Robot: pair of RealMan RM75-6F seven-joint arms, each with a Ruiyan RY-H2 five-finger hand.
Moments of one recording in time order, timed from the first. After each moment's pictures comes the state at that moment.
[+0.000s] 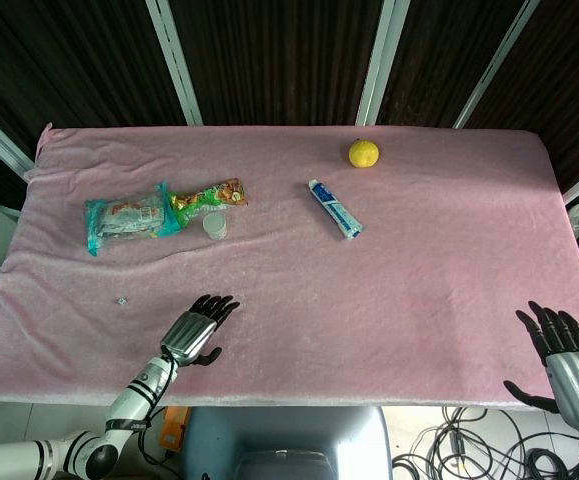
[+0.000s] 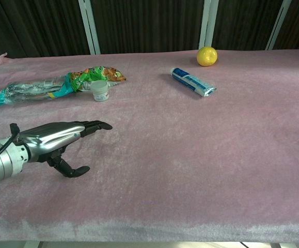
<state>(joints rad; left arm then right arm) -0.65 -1.57 -0.06 -1.55 1.16 0.92 0.35 0.01 -1.00 -0.05 -1.67 -1.63 1.50 -0.03</state>
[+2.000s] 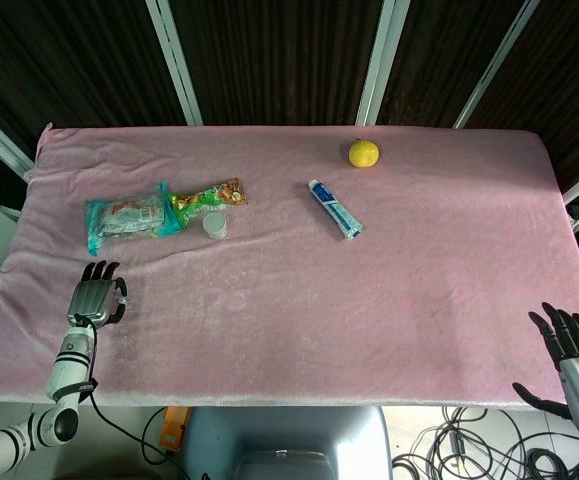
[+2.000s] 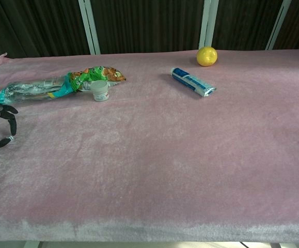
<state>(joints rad) -0.56 -1.56 -0.13 -1.12 0.97 0.92 0.33 -0.03 -0.98 -0.05 -1.68 -1.64 1.55 -0.01</state>
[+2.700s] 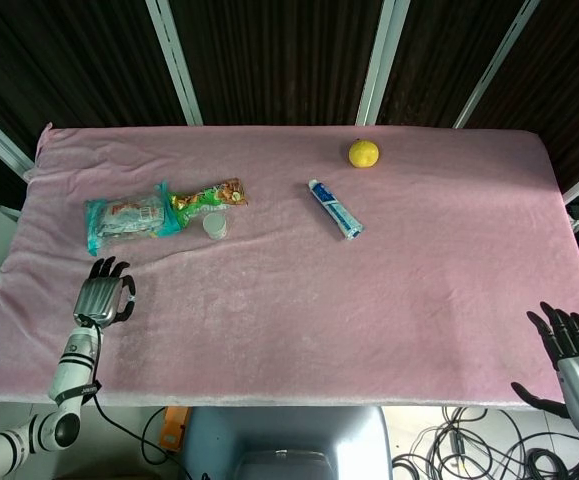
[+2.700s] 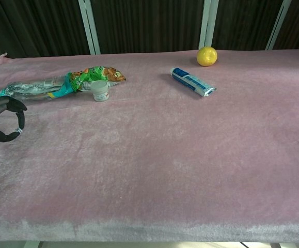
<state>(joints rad) -0.55 -1.53 -0.15 -1.23 1.06 0.99 0.28 -0.02 -0.99 -0.04 -1.68 -1.65 1.54 -0.02</state>
